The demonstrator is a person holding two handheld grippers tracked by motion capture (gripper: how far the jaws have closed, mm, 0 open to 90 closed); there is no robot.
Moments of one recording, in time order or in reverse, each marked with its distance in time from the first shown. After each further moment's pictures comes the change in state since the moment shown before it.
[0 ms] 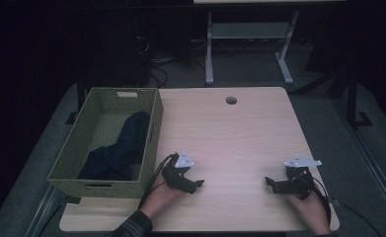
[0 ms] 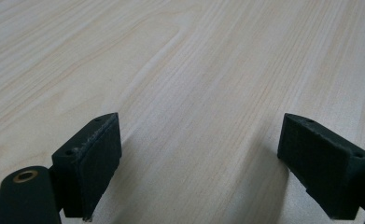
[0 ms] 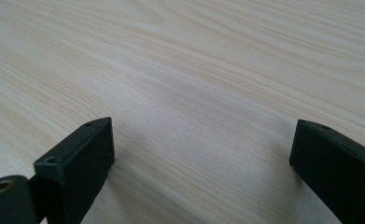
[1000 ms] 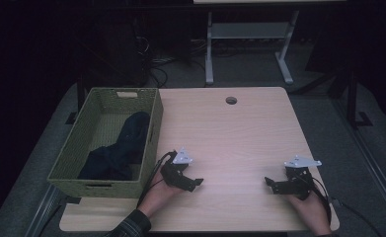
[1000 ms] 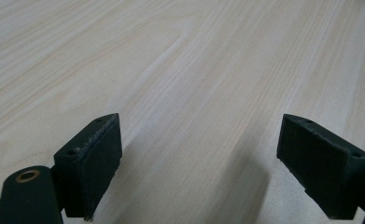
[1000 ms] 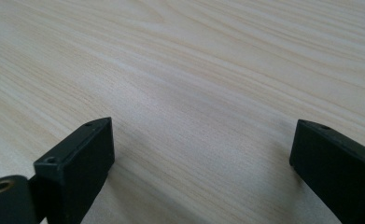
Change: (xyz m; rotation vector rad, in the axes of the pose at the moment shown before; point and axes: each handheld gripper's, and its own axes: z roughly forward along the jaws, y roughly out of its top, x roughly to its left) left arm 0.004 0.006 -0.006 0.002 -0.033 -0.052; right arm 0.000 0.000 0.000 0.000 0.004 -0.006
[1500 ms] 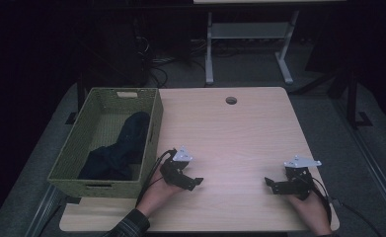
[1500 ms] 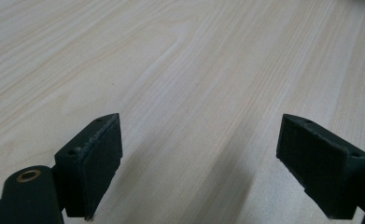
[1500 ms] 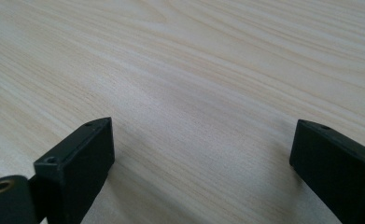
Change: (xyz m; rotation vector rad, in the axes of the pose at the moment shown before) left arm -0.001 0.008 -0.007 0.027 -0.012 -0.016; right arm 0.001 0.000 0.000 0.002 0.006 -0.002
